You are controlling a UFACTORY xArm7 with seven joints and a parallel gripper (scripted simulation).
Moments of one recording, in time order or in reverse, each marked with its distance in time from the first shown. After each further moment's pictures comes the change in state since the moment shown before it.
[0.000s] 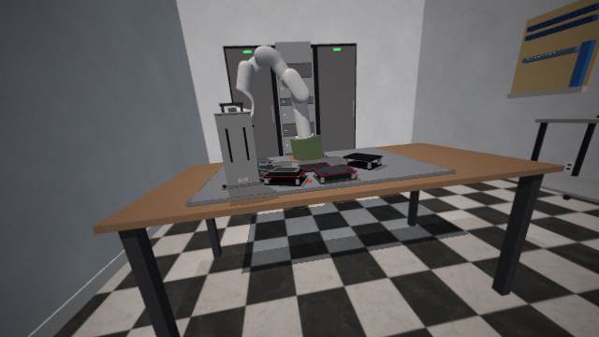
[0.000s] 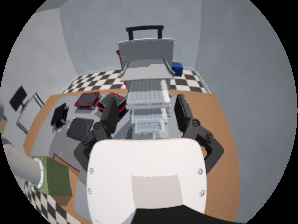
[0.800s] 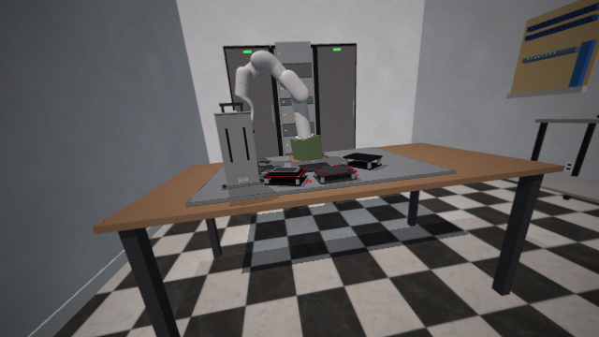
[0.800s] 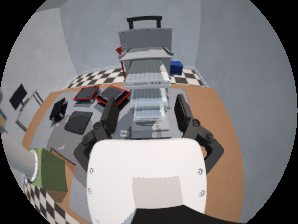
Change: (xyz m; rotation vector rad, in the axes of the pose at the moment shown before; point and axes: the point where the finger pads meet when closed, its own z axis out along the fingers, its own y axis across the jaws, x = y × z) arm -0.031 0.000 -0.022 0.000 0.000 0.001
